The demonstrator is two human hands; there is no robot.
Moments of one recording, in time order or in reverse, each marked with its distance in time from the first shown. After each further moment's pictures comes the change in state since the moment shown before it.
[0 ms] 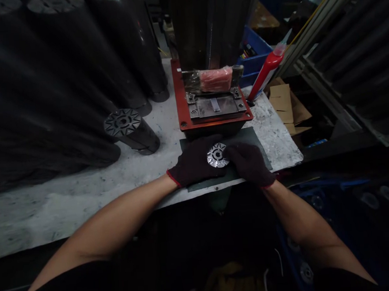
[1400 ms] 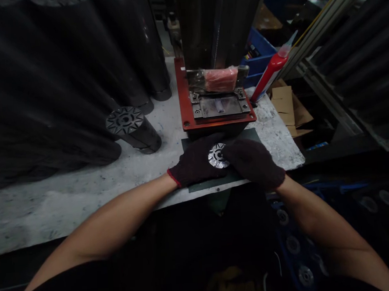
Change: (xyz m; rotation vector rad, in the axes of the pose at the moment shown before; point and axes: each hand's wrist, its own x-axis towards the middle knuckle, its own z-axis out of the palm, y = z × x) left_hand -0.002 -0.005 -0.001 -0.101 0.020 0.020; right_hand 0.012 -0.018 -0.025 -0.197 -0.073 -0.264
